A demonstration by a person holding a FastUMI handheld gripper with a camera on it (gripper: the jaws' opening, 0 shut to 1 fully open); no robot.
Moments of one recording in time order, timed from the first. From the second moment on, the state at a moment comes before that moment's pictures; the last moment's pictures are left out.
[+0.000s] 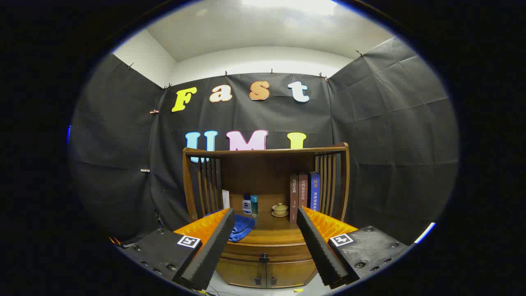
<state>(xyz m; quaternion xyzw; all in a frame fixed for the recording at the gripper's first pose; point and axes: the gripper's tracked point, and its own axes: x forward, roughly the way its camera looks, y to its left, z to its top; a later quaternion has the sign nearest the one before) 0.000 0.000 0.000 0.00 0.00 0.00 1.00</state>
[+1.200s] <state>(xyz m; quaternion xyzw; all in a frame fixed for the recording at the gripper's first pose) -0.002 0.004 -0.001 -0.01 0.00 0.00 1.00</state>
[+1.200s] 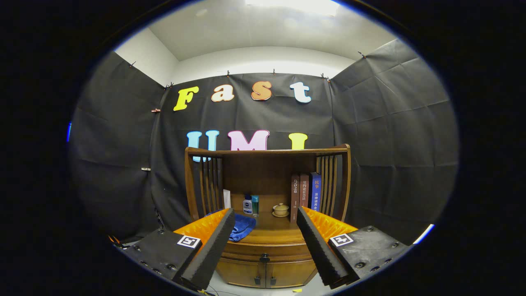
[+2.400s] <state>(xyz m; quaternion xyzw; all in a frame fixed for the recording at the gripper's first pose) 0.092 0.007 -0.178 0.01 0.11 0.01 0.99</state>
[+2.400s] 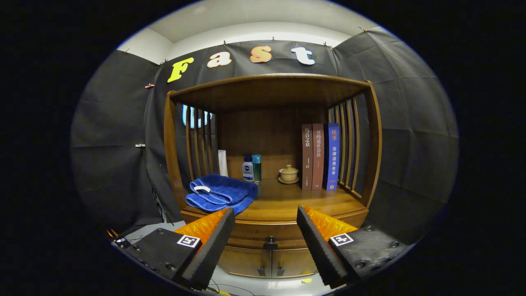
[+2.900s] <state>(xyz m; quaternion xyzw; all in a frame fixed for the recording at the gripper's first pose) 0.127 0.004 -0.279 0.02 0.16 0.00 0.99</state>
